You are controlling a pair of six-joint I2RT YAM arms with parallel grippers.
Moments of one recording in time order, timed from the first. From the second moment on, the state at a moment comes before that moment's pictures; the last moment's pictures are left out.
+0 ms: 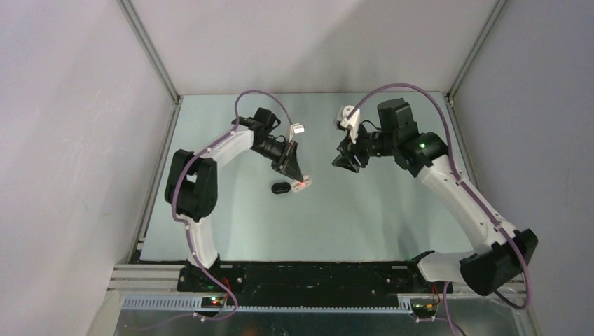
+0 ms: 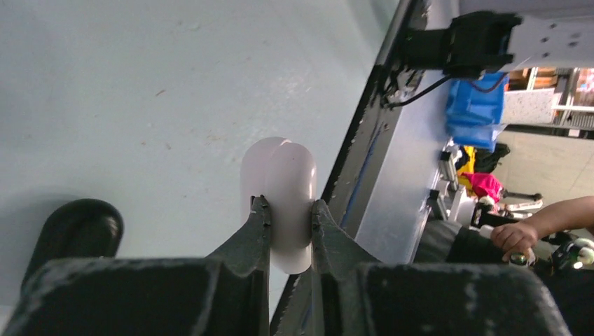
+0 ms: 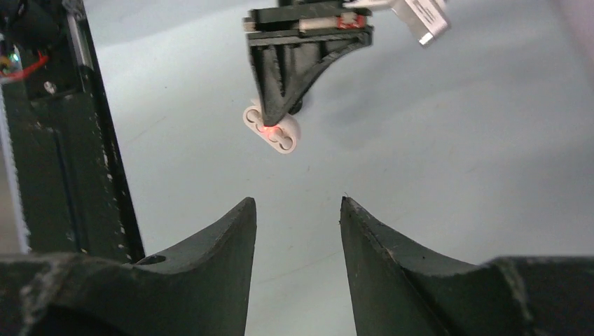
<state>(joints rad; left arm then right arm) -0.39 1.90 1.48 -0.86 1.01 0.07 0.51 1.27 1.40 -0.73 -0.60 -0.55</state>
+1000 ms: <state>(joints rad) -0.45 2.21 1.63 -0.94 0.83 0.42 0.29 1.40 1.25 -0.55 -0.71 -0.17</state>
